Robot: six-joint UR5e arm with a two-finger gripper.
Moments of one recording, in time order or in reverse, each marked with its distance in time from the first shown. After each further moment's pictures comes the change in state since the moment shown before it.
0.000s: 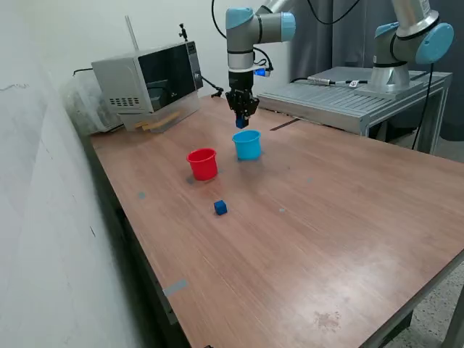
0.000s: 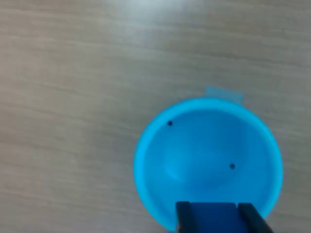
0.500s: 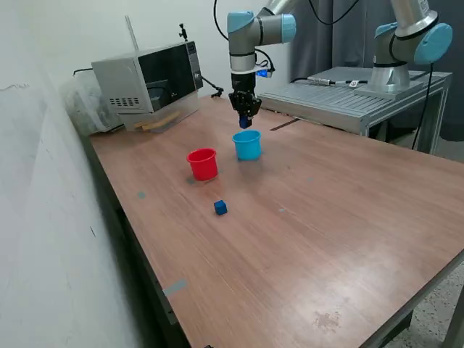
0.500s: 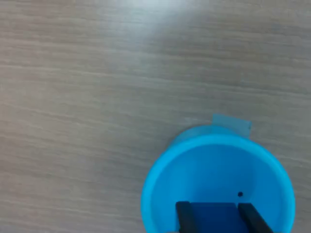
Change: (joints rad) arm -0.022 -0.010 0.035 0.000 0.000 -0.009
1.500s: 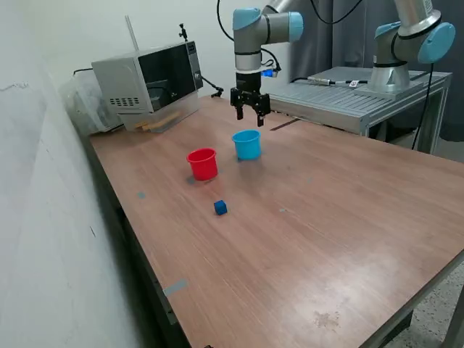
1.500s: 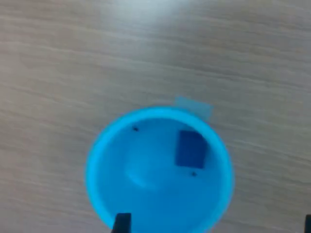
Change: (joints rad) arm 0.068 -0.004 -0.006 0.000 0.002 0.001
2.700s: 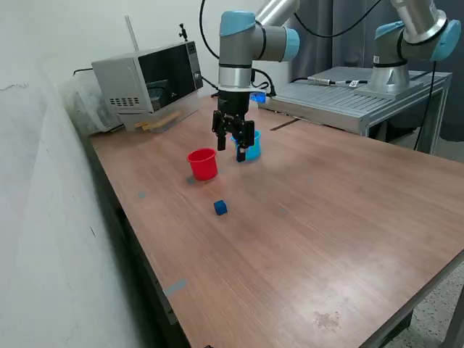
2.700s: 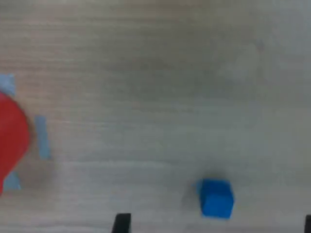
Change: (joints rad) arm 0.224 0.297 -0.457 -0.009 0.060 0.422
